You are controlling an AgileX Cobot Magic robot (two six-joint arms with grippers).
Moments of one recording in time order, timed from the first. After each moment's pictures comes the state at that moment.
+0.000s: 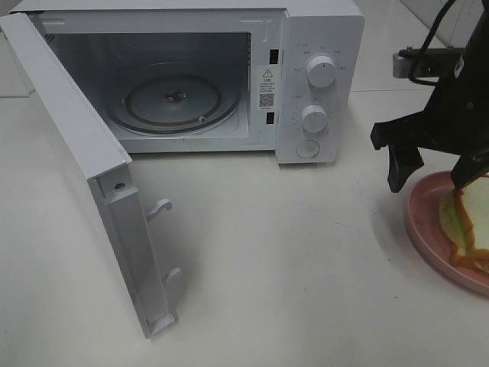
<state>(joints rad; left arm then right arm) 0.01 0.00 -0.49 -0.01 1.05 -0.01 0.24 1.63 -1.08 -0.07 0.88 0.26</state>
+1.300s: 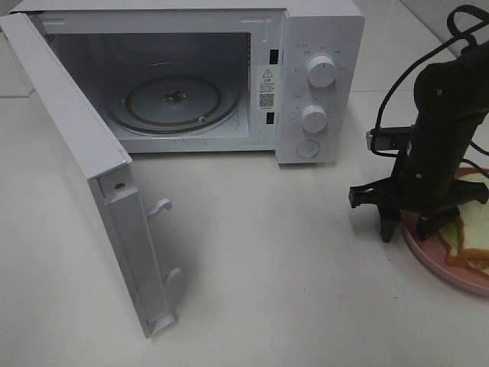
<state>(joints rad) 0.01 0.00 -0.49 -0.01 1.05 -0.01 0.22 1.97 -1.04 -0.12 0.66 0.34</state>
